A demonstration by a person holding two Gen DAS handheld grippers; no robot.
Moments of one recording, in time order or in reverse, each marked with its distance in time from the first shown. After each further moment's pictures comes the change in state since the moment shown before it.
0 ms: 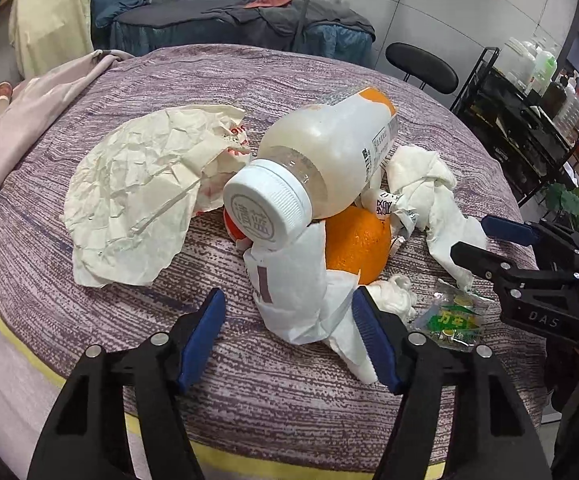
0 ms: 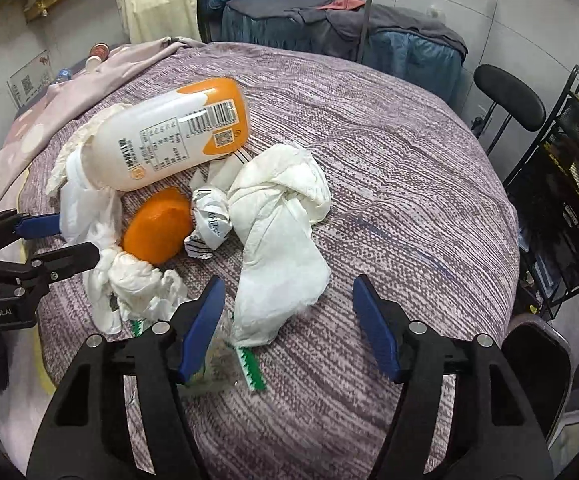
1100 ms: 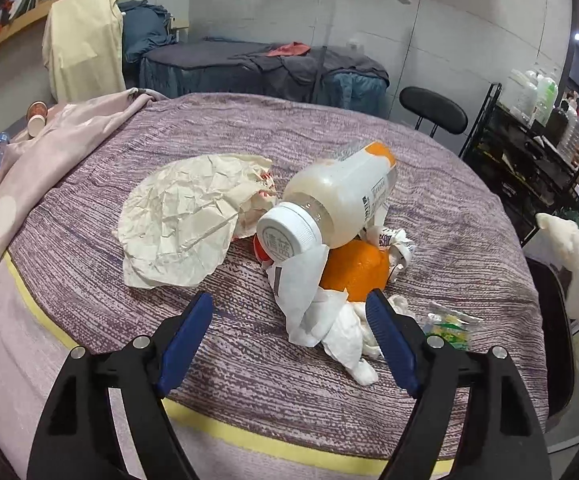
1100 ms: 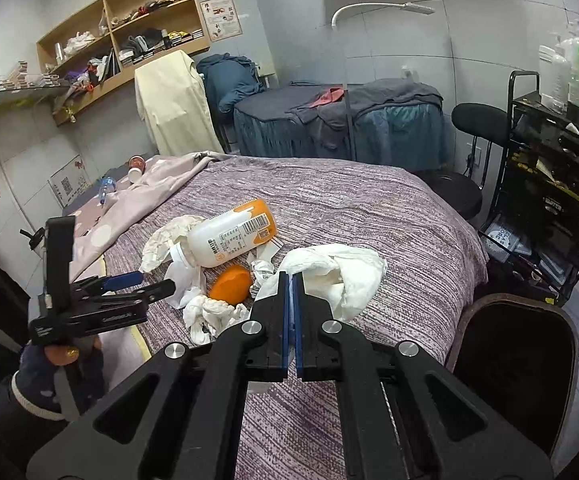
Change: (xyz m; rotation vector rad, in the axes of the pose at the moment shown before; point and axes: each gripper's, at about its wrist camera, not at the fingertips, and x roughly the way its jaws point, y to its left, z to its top) left arm -0.032 -0.005 -0.011 -0.018 -0.160 0.093; right arm -0.152 -0.028 -0.062 0.178 -0.374 0.149
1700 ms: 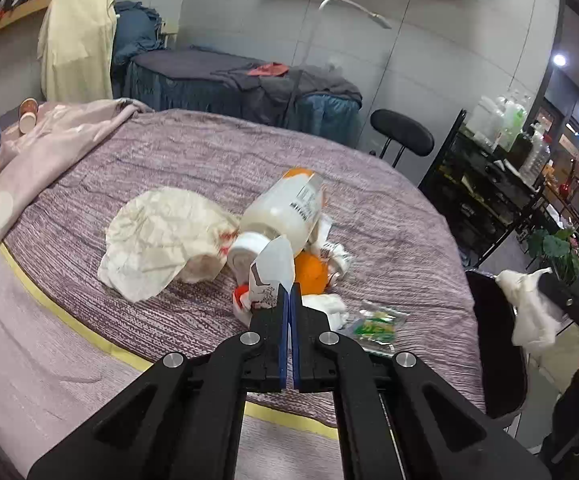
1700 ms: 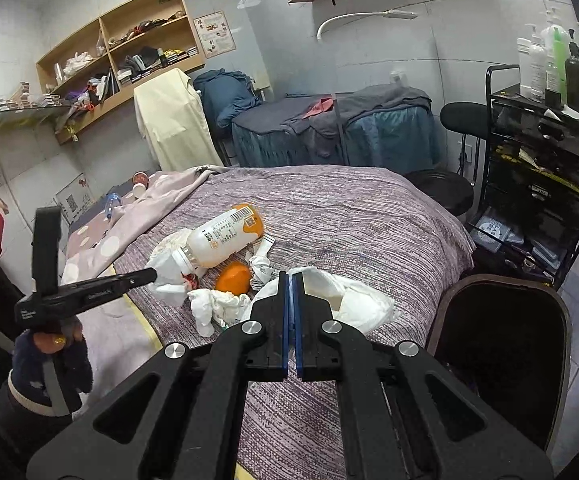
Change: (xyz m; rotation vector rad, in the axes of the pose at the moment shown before) left arm -0.074 -0.017 -0.004 -0.044 -0.092 -0.127; right arm -0.041 -0.019 -0.020 0.047 -0.043 0.022
